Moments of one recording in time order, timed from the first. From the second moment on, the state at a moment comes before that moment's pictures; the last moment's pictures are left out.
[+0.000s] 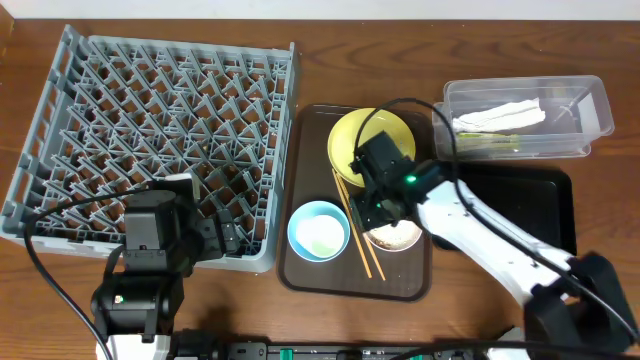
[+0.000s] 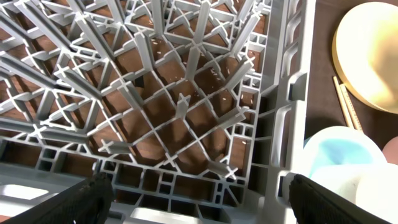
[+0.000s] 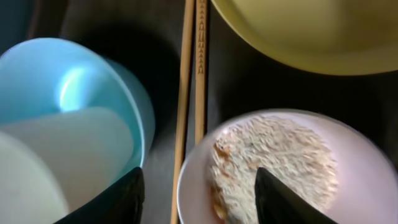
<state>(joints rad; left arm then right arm) -0.01 0.76 0.75 -0.89 0.07 -0.17 0.64 1.65 1.10 -0.75 -0.11 0.31</state>
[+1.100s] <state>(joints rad) -0.01 0.76 0.75 -0.89 0.07 -0.17 0.50 1.39 1.09 -0.78 -0.03 0.42</state>
